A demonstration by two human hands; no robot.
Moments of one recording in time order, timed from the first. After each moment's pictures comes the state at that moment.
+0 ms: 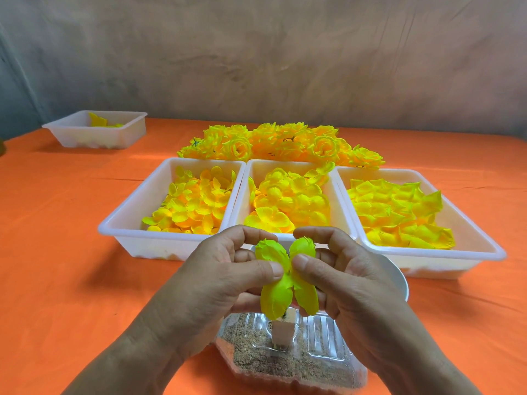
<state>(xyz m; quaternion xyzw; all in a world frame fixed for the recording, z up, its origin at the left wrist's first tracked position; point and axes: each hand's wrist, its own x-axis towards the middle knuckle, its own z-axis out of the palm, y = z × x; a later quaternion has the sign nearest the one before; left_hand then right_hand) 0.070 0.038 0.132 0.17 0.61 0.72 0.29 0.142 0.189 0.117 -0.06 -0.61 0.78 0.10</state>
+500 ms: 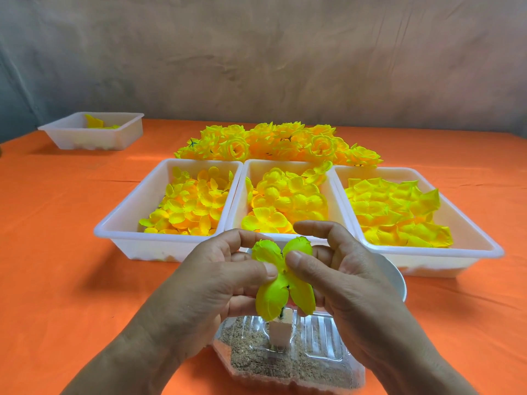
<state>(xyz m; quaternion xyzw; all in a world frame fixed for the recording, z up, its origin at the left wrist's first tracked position) 0.068 0.039 0.129 0.15 0.60 0.72 0.31 0.140 0.187 0.119 -0.05 -0.63 0.77 0.13</state>
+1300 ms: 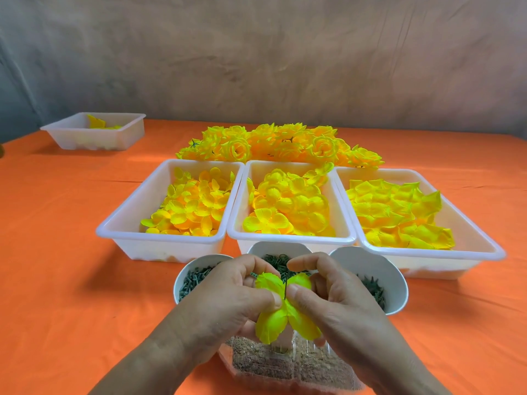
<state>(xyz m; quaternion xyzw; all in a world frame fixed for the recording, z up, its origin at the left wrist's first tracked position) 0.066 0.044 0.102 0.16 0.69 0.62 0.33 0.143 0.196 0.083 -0.10 -0.78 0.61 0.10</state>
